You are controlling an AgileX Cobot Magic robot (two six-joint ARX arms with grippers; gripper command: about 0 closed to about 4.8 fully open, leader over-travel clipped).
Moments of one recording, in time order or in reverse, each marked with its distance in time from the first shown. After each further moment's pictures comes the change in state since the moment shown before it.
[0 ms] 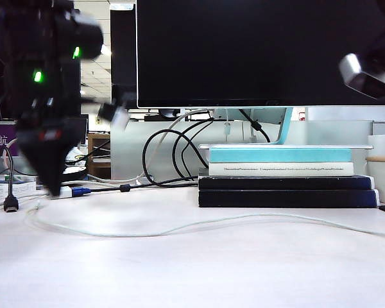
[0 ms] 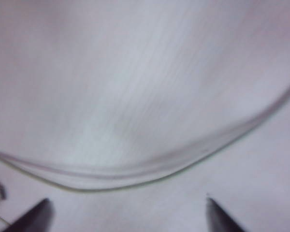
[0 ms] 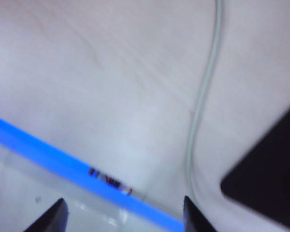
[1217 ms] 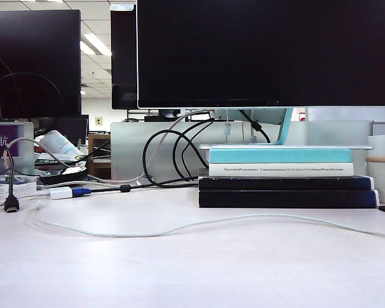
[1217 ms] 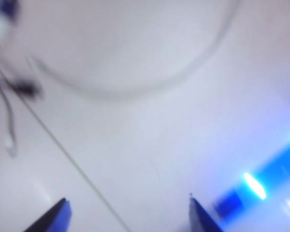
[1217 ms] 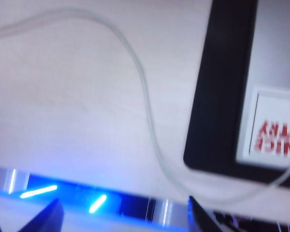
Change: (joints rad) left arm -0.045 -0.563 0.103 -0.452 0.082 -0.346; right arm -0.002 -0.591 -0.008 -0.023 0.144 0.316
